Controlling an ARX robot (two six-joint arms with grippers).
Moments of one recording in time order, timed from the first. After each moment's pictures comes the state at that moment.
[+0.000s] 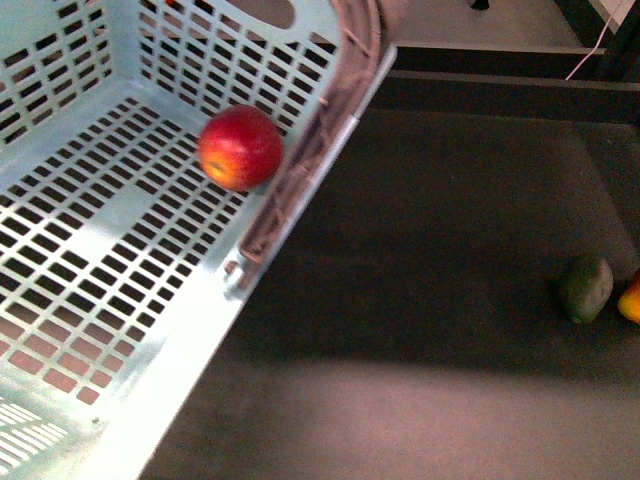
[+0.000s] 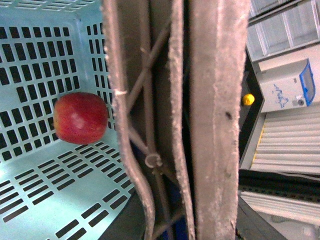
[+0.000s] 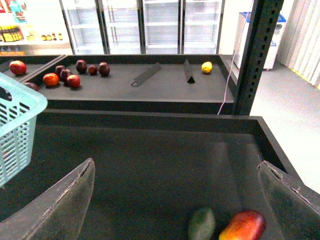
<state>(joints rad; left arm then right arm) -0.51 1.42 1.05 -0.15 -0.39 -1.30 0.00 0.01 0.02 0.00 0.00 0.00</state>
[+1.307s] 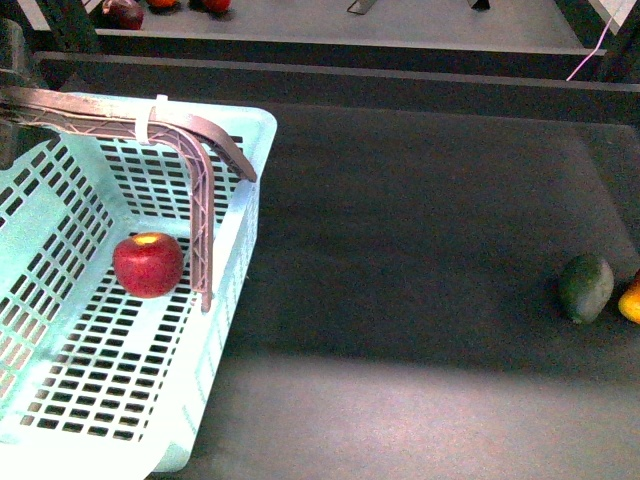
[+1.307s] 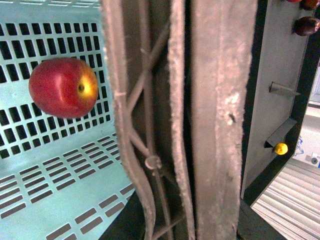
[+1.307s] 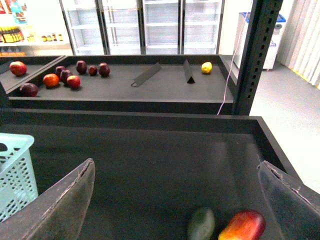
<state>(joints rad) -0.10 1.73 0.85 0.13 -0.02 -1.48 0.00 0.01 0.02 0.00 0.00 0.00</state>
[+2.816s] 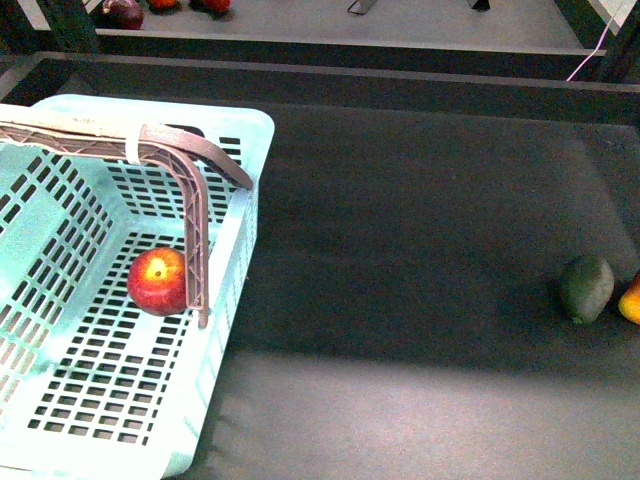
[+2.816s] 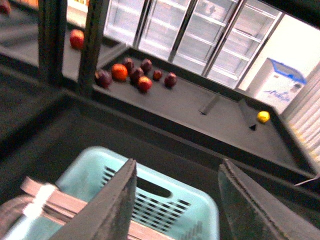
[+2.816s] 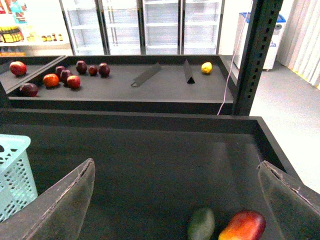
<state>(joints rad) -0.11 1.11 0.31 0.79 -0.10 -0.32 0.00 0.01 0.02 0.00 0.00 0.00</state>
